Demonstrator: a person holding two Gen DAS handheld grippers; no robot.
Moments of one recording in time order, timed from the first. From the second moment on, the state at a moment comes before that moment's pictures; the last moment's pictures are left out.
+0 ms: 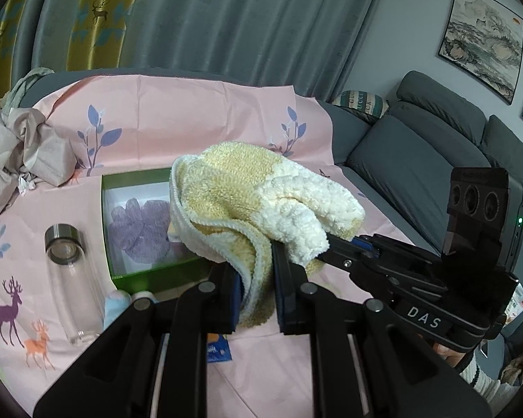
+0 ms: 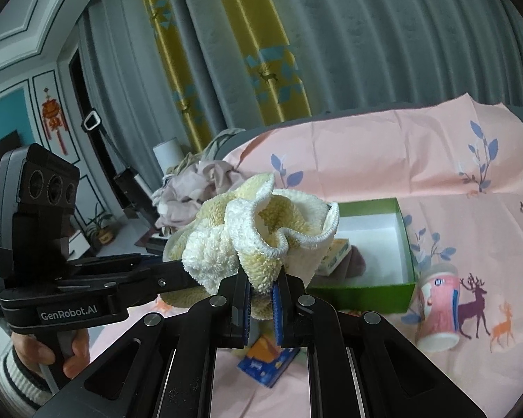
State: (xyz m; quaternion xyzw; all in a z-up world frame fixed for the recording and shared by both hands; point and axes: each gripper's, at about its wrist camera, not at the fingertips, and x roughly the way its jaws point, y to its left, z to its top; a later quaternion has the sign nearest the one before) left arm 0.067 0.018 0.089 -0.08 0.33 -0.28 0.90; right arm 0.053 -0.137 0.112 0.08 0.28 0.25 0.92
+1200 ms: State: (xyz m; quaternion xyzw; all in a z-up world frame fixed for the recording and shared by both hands) left arm 0.192 0.007 0.047 -0.07 0.38 -0.25 0.89; right arm 0.173 -0.132 0.074 0.07 0.31 0.23 0.92
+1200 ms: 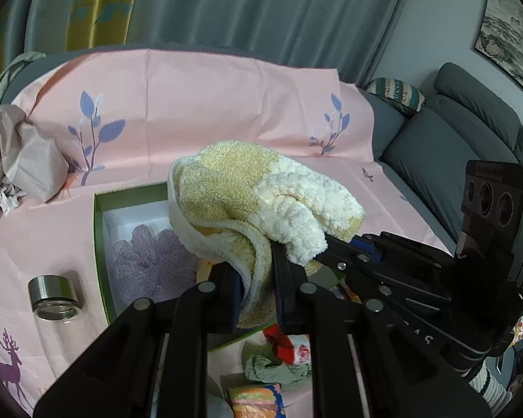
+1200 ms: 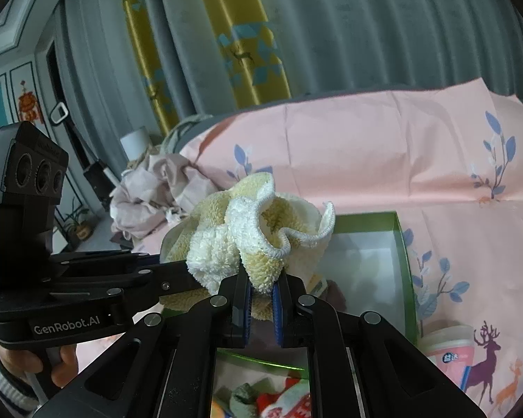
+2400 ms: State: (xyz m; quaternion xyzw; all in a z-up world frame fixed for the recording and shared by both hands) left arm 0.235 0.005 -0.015 -0.07 0.45 -0.21 0.87; right arm 0.220 -0.124 0.012 0.06 0.38 0.21 0.90
